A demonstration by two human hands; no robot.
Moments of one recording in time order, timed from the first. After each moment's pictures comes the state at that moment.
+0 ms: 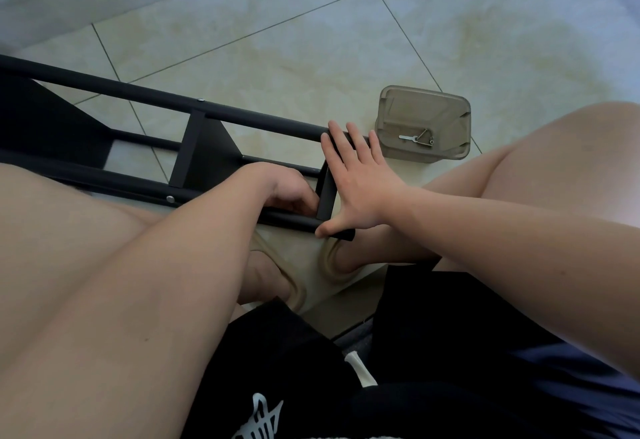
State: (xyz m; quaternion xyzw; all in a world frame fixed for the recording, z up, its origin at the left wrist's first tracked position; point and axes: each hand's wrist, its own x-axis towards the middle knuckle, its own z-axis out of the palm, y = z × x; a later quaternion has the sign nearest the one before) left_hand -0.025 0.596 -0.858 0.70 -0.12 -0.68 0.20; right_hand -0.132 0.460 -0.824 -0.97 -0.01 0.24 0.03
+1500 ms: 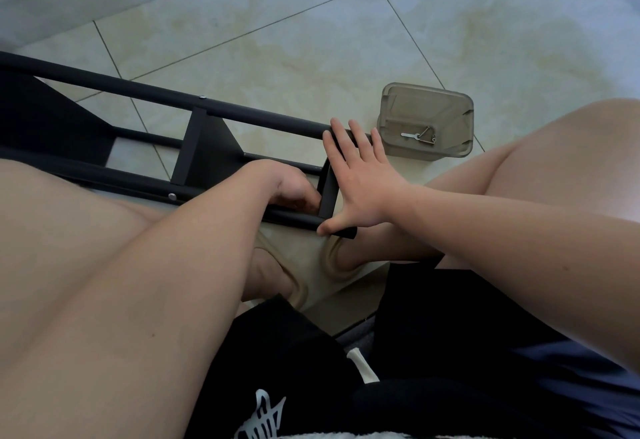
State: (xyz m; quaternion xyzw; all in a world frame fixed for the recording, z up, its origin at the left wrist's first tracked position) left_hand -0.025 0.595 -0.857 0.71 -0.13 -0.67 0.16; right_hand -0.132 0.460 -0.825 -0.97 0.00 0.24 0.04
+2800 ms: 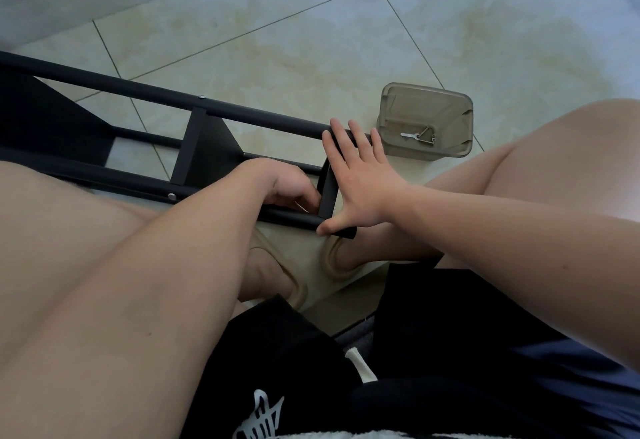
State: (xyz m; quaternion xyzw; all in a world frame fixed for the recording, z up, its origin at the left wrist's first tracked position) left_hand -0.024 0.598 -0.857 0.67 -0.12 -0.70 0.21; right_hand -0.132 0.460 -0.824 -0.97 -0.01 0.24 0.05
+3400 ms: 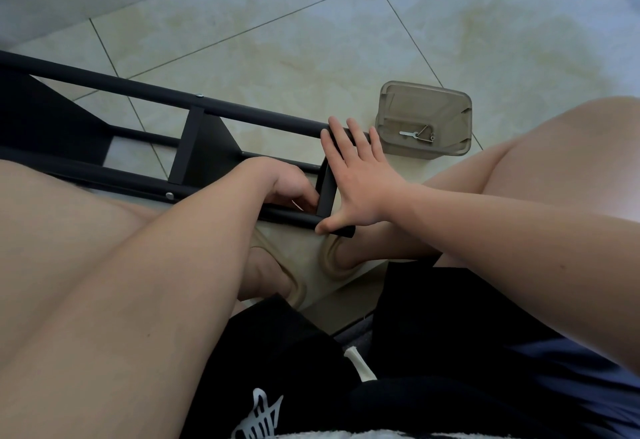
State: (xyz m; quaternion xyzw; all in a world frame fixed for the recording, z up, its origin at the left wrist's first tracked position) left_hand -0.023 0.595 -0.862 0.67 -0.12 -0.70 0.19; right_hand -0.132 0.460 -0.825 -0.97 0.00 0.24 0.04
